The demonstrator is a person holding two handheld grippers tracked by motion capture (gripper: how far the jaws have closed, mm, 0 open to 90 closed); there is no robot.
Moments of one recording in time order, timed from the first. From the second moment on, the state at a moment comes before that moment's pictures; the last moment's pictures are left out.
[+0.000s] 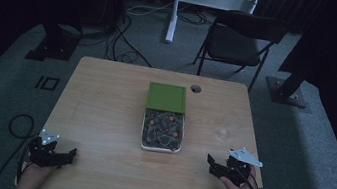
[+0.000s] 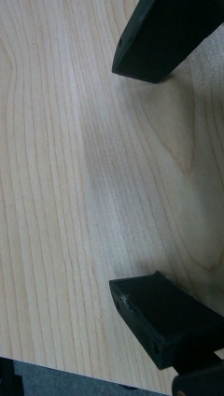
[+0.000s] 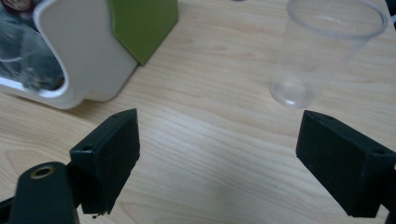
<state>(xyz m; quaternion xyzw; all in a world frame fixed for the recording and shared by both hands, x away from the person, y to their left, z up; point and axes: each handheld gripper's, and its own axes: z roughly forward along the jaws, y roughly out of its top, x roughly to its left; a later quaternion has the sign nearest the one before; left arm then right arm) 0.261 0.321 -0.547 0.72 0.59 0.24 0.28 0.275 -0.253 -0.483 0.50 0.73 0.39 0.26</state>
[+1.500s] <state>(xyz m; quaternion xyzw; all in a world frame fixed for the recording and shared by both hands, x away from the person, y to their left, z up) 0.261 0.321 -0.547 0.72 0.59 0.24 0.28 0.303 -0.168 -0.441 0.42 0.76 0.44 0.24</state>
